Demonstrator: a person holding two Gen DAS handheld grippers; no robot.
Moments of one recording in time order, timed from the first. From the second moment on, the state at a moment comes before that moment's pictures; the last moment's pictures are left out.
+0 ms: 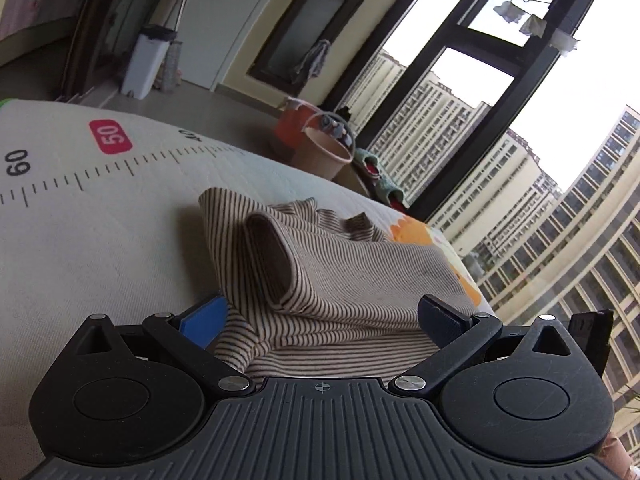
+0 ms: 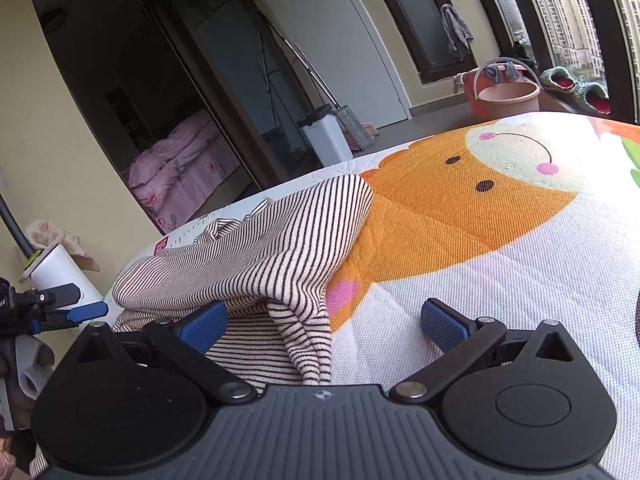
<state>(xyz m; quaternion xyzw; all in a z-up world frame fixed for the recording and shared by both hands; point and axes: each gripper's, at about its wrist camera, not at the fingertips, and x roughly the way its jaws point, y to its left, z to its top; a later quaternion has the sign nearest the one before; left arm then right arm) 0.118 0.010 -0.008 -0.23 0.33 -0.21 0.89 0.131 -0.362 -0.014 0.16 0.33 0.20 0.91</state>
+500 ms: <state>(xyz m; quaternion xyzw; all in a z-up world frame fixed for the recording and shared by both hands) 0.177 0.007 -0.005 -0.17 0.32 -0.20 0.91 0.181 -0.305 0.082 0.06 0.30 0.20 0.93</state>
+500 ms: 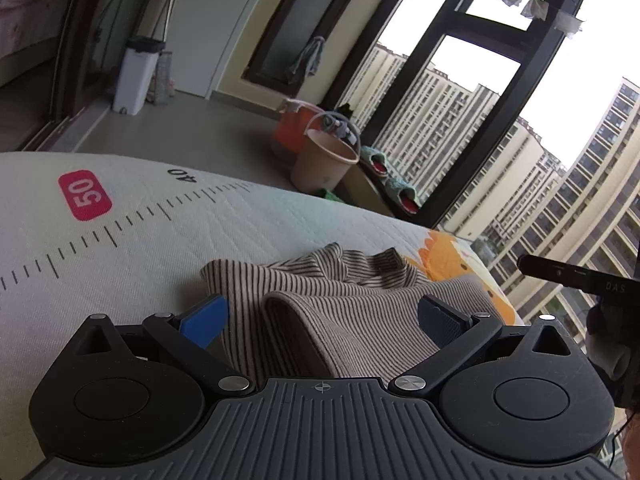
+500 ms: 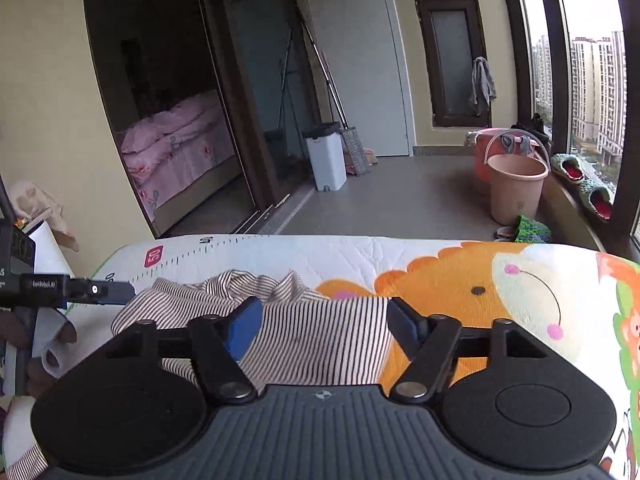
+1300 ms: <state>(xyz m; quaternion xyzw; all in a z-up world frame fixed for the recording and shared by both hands) 0.159 0.006 -0.027 -0.18 0.29 -0.25 0.90 0.255 -0.215 0.046 0.02 0.38 0.21 0.90</state>
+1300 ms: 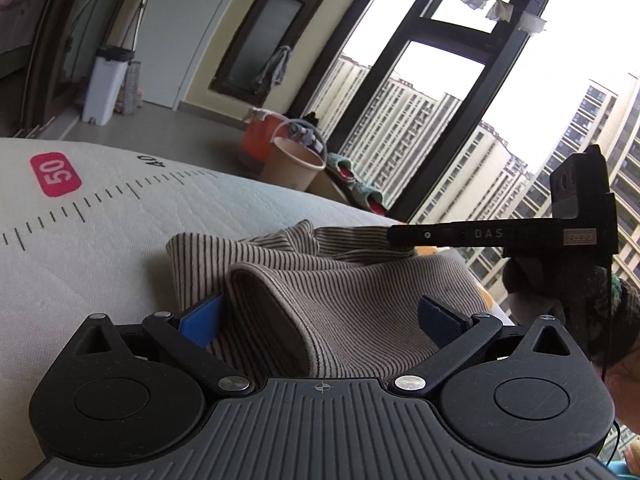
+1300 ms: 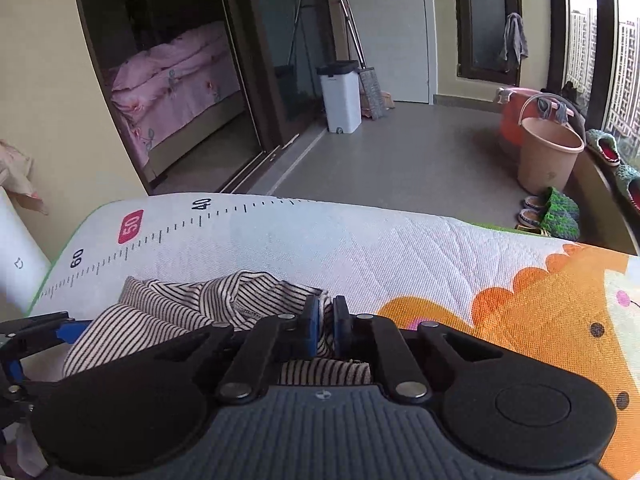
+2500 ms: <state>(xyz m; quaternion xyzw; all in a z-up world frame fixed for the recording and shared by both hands) 0.136 -0.036 -0.041 -0.18 0.29 -0.34 0.87 0.291 -0.226 0.036 0.05 0.40 0.19 0.89</state>
